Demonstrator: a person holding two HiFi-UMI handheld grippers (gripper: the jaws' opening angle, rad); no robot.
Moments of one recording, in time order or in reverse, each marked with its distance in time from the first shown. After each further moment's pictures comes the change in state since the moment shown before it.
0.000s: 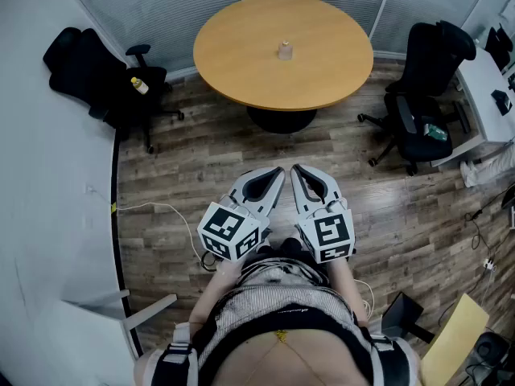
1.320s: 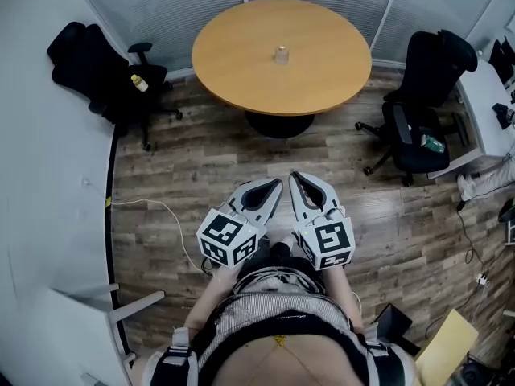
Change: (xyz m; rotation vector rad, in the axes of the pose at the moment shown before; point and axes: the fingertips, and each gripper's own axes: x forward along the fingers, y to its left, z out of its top) left arm 0.033 -0.032 -0.026 -0.047 0.048 0.029; right arm -0.026 -0.040 -0.013 0.048 -0.026 0.050
